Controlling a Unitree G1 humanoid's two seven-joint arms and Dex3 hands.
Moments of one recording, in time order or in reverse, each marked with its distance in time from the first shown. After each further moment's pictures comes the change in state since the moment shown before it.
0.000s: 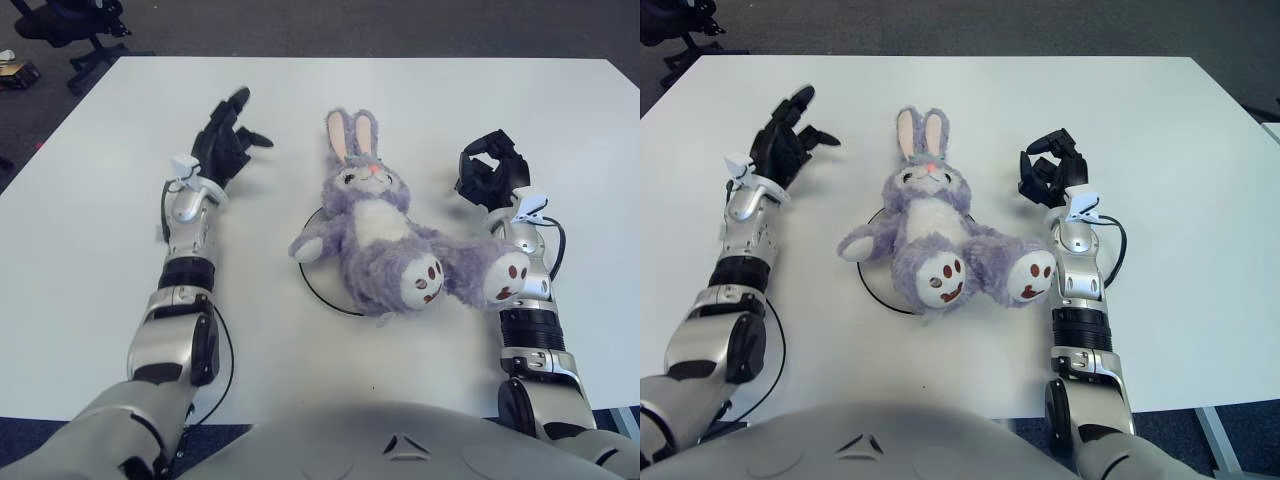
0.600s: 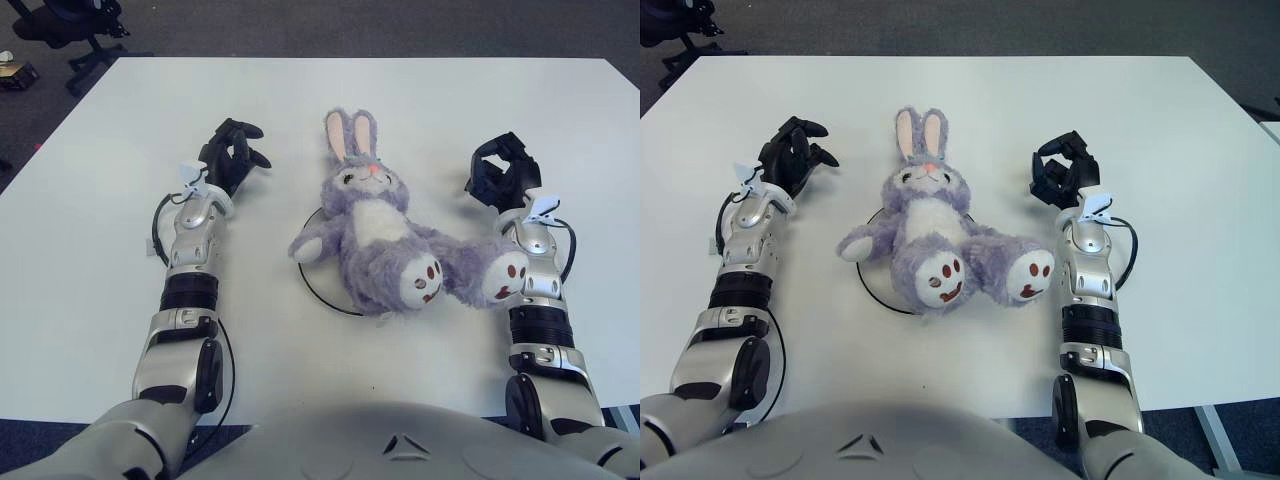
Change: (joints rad) left arm 0.039 -0.052 -0.035 -0.162 0.028 0.127 0.147; right arm -0.025 -0.010 -0.019 0.079 0.027 -0.029 0.026
